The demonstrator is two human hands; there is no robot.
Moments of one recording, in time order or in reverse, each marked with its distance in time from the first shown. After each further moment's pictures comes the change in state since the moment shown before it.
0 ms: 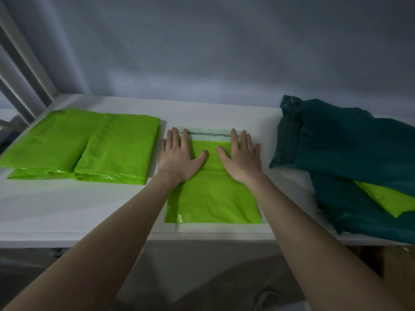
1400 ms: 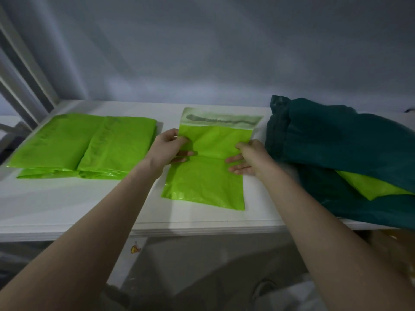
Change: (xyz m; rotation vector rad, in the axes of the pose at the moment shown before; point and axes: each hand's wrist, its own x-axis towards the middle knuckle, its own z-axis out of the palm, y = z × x) left_hand -0.032 0.012 -0.056 -1.171 -0.124 -0.172; right_hand -0.038 0.004 -0.049 1.084 -0.168 0.424
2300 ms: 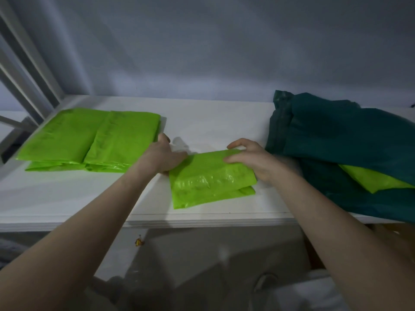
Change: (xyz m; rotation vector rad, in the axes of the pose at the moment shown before) left_hand -0.004 -0.014 -0.021 0.828 0.069 -0.106; right_hand -0.011 0.014 -0.005 -0.167 -0.134 -0.153
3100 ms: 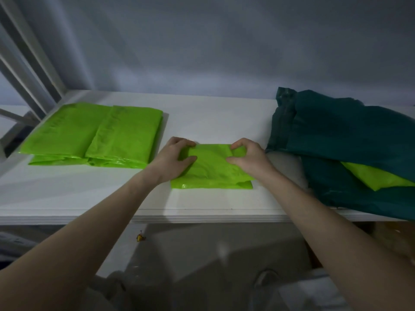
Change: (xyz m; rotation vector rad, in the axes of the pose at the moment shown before) left_hand -0.012 -0.014 0.022 -0.014 0.016 0.389; right_hand -0.006 0.012 0.012 -0.317 0.208 -0.202
